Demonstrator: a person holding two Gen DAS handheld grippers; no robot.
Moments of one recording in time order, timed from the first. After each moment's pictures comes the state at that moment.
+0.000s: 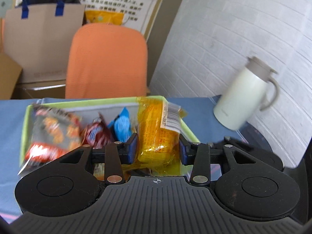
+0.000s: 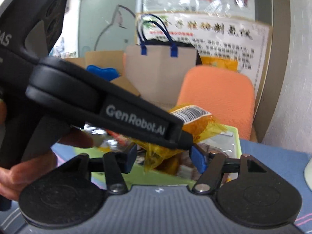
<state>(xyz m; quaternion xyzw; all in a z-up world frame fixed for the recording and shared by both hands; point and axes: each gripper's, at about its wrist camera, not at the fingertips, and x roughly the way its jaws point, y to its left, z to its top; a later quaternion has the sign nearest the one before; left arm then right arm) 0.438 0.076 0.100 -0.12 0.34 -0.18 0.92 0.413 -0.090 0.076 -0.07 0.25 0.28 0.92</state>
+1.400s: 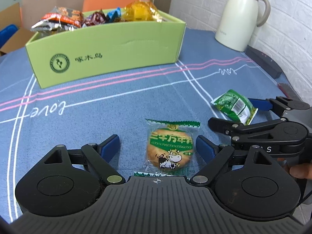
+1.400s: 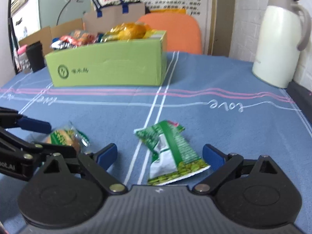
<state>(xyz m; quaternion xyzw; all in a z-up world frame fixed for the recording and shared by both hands) 0.258 0.015 -0.010 -0.02 0.40 -0.12 0.91 0.287 -0.216 -0.015 -0.07 0.35 0.18 0.92</state>
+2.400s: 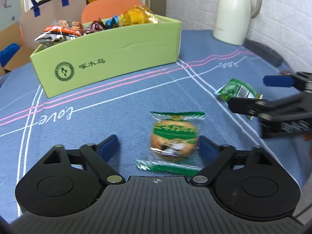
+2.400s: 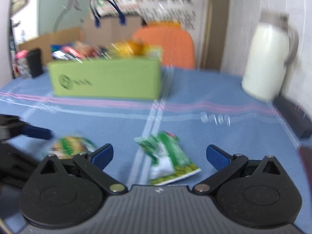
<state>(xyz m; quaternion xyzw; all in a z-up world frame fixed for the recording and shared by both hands) 0.241 0.019 -0.010 0.03 0.37 -0.12 0.92 0.235 -0.207 0.027 -0.08 0.27 0.17 0.94</state>
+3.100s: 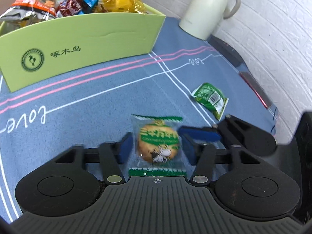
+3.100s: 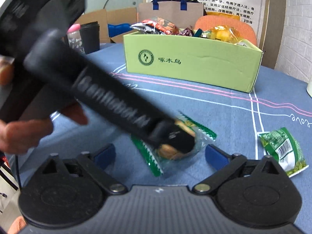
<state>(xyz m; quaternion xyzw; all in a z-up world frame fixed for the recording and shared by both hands) 0.286 0.066 0.000 -0.06 0.45 -0.29 0.85 0.233 -0.106 -0.010 -0.10 0.33 0.27 0.90</state>
